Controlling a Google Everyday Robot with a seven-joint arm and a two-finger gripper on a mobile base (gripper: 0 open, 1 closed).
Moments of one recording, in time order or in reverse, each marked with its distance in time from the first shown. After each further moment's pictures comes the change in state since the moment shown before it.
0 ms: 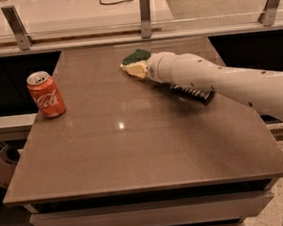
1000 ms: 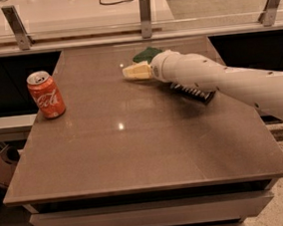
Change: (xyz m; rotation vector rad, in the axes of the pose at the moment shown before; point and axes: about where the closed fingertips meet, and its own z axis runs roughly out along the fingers) arm -0.001 -0.010 -0.010 0.023 -0.008 0.004
